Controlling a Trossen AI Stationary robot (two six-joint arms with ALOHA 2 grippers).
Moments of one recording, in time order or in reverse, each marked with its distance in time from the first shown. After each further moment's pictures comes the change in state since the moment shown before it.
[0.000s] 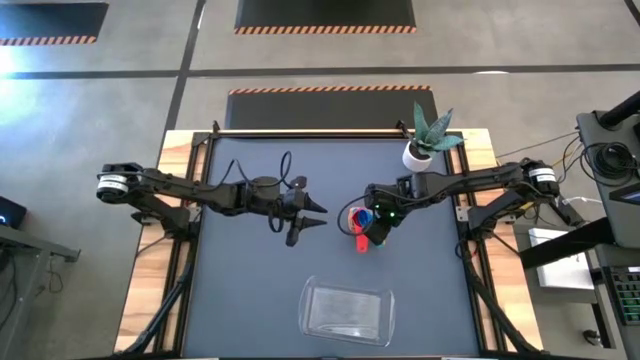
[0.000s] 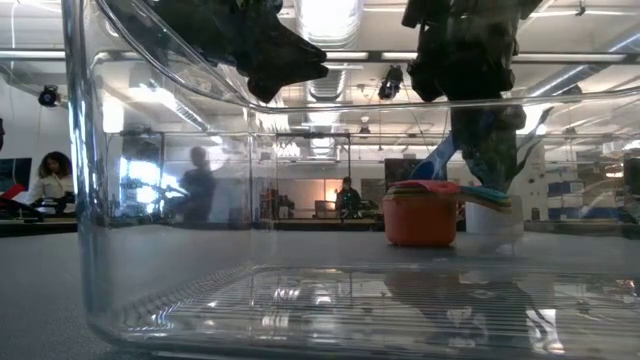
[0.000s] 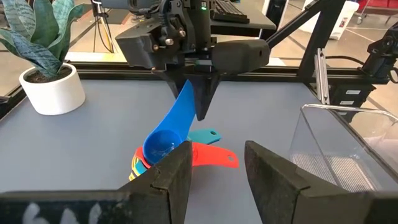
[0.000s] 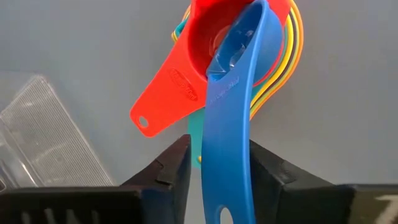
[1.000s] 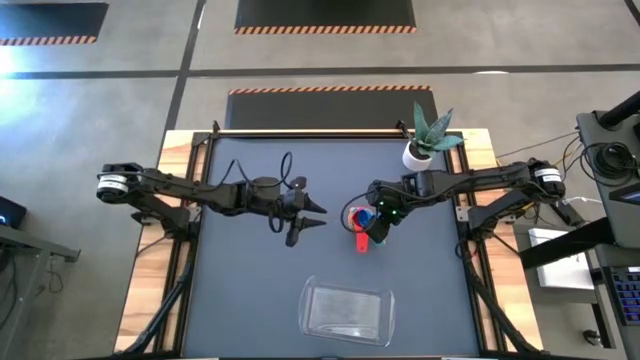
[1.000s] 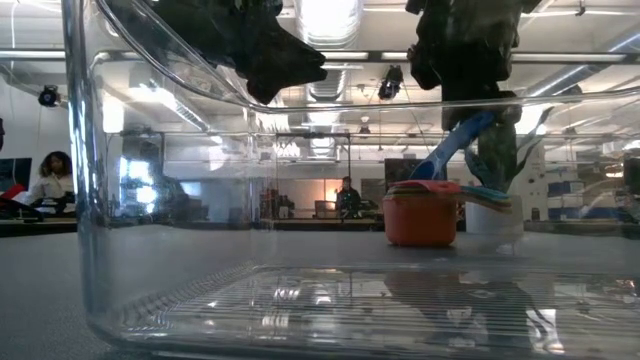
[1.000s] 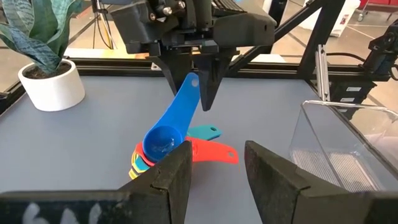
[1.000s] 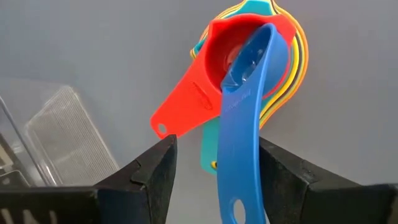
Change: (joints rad) left arm 0.000 0.000 -0.002 -0.011 0.000 0.000; right arm -0.002 -0.046 -0.001 0.034 0.001 0.002
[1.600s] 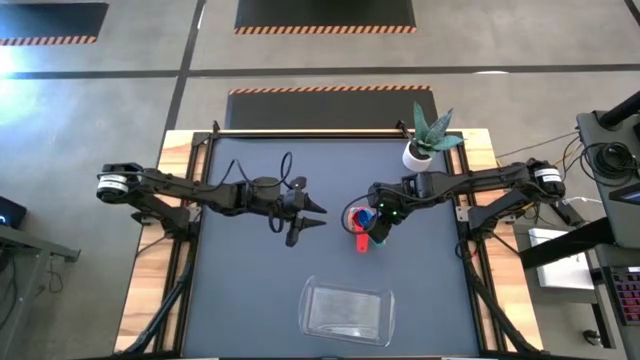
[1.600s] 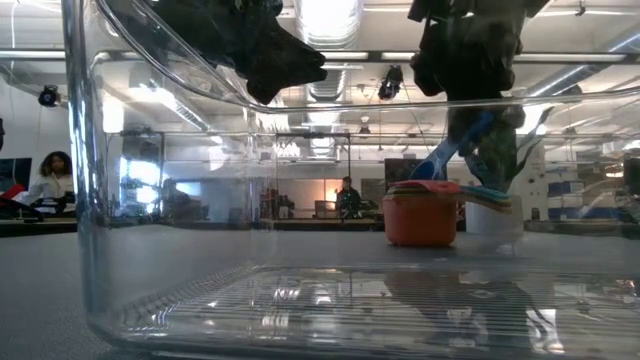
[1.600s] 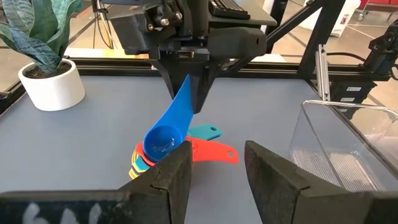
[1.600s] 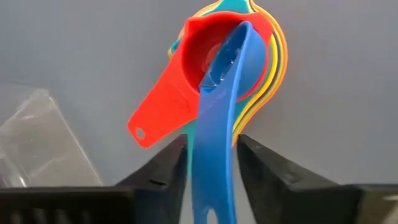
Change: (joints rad) left arm 0.000 0.000 0.000 -0.001 -0.001 0.000; right arm 0.000 0.001 -0.029 0.002 0.050 -0.004
